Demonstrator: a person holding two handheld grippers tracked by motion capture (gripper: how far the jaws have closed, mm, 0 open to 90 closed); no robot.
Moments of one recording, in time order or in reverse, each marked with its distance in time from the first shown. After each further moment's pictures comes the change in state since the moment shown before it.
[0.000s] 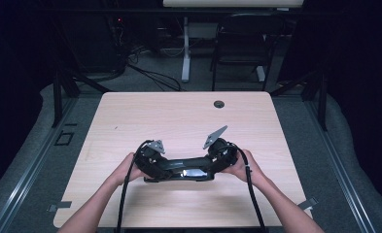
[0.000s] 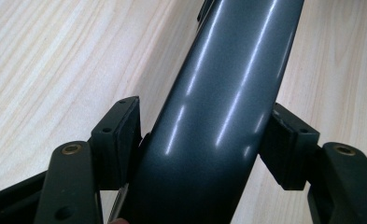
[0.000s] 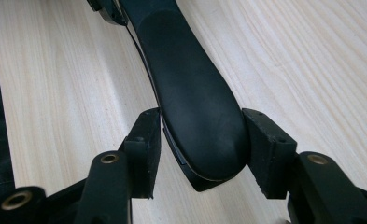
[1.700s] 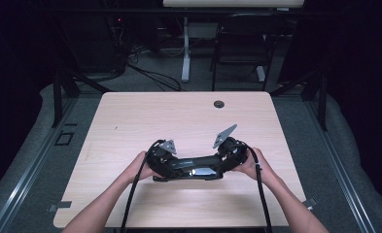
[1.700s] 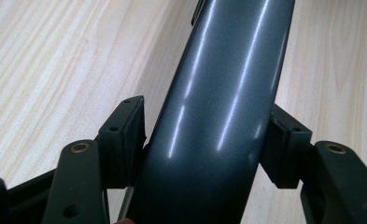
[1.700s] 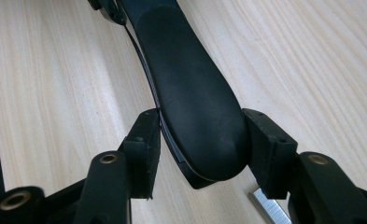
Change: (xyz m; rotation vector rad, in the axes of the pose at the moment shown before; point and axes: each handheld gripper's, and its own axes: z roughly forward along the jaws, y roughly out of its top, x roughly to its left) left arm -0.009 0.023 0.020 -0.024 -0.011 0.052; right arm -0.014 -0.018 -0.015 0.025 -0.015 -0.016
